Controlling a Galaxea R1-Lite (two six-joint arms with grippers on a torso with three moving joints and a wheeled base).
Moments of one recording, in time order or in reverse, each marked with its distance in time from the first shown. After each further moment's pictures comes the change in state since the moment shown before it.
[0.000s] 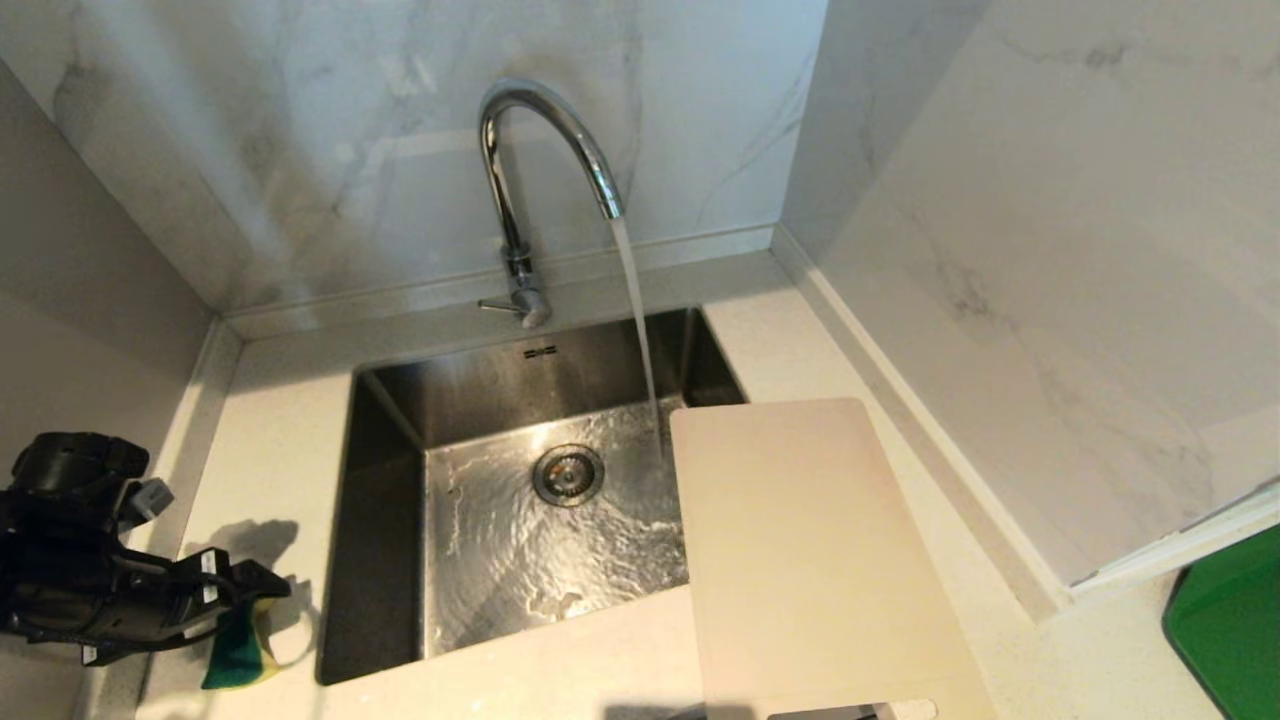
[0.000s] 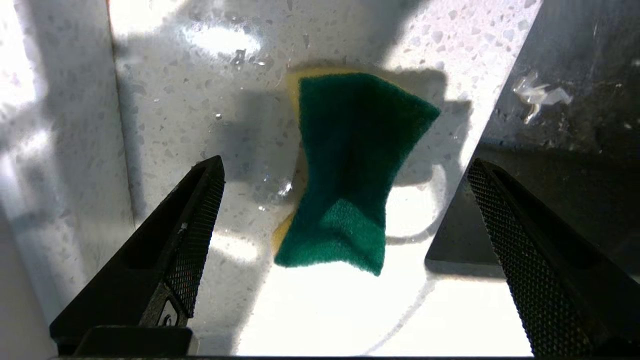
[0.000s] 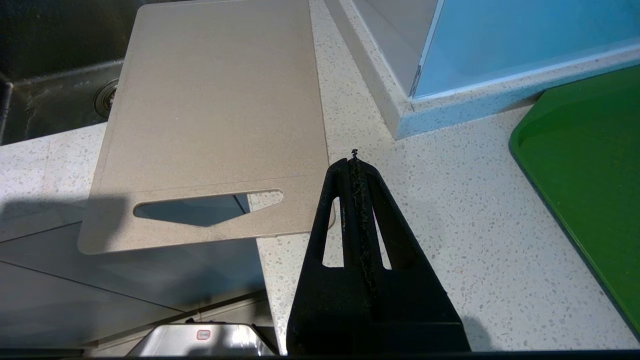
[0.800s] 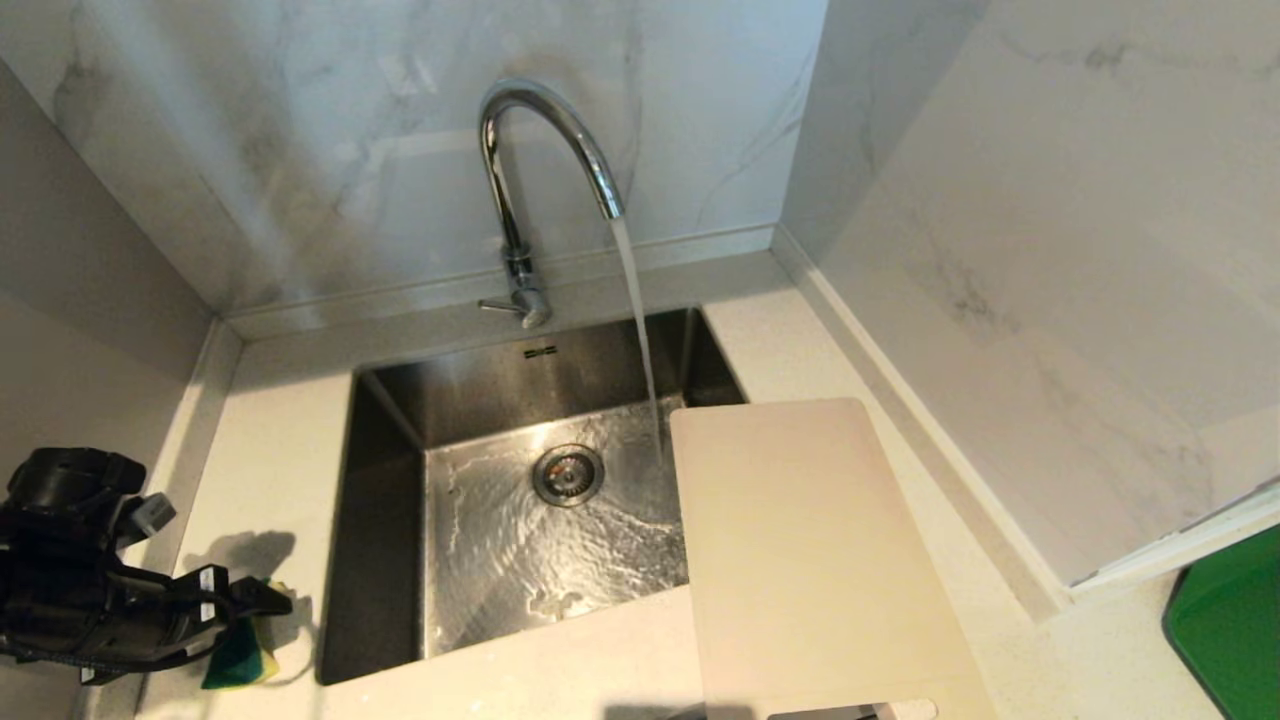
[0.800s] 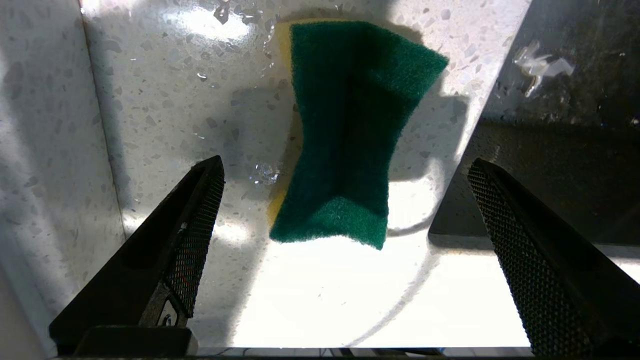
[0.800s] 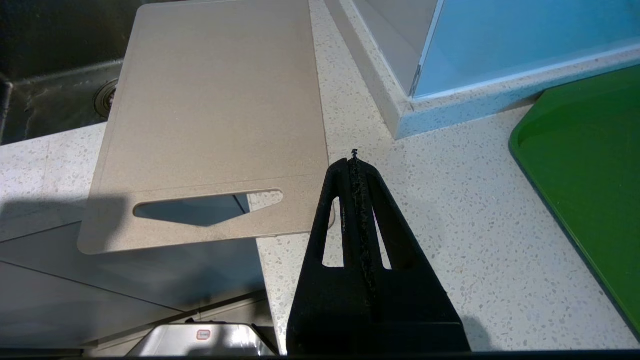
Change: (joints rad) left arm -0.003 -0.010 0.042 -0.001 -0.036 0.011; right arm 0.000 0.000 0.000 0.000 0.000 0.000
